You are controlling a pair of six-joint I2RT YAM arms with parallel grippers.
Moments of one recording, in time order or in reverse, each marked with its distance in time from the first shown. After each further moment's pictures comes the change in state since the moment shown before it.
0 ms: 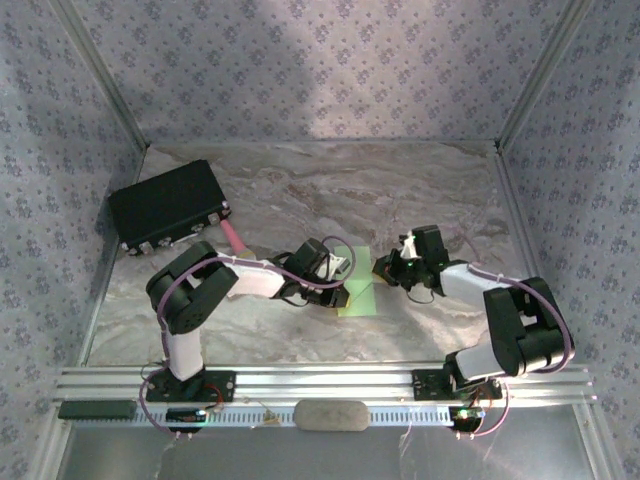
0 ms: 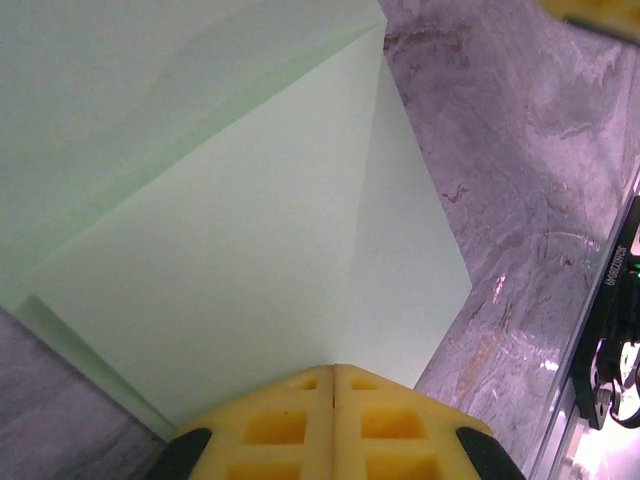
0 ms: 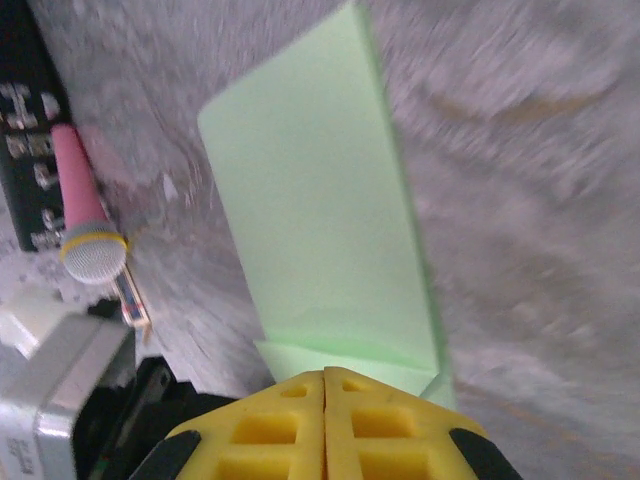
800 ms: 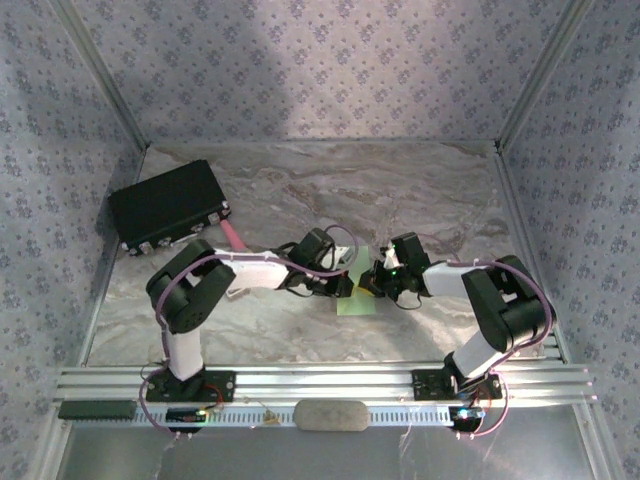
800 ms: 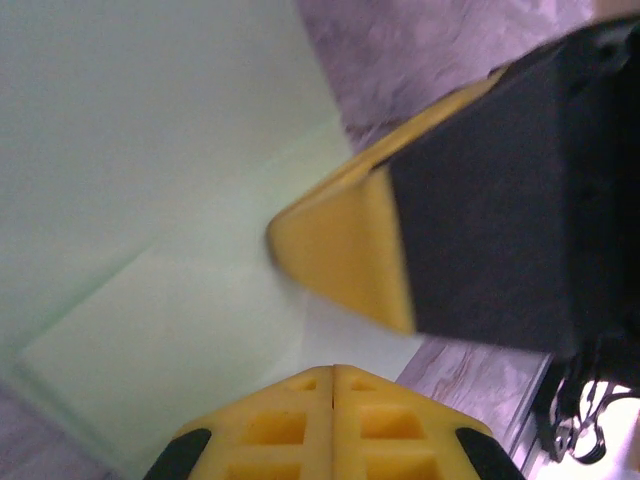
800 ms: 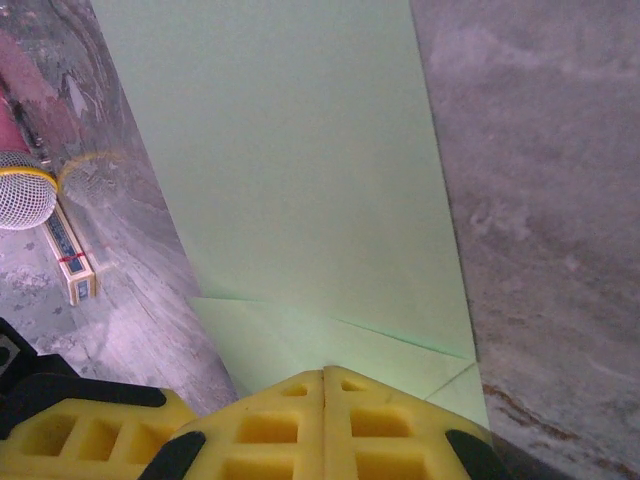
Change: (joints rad) left arm 0.001 0.011 0.120 -0.094 -0.019 -0.061; right arm 0.097 0.152 0.005 0.063 -0.012 0.021
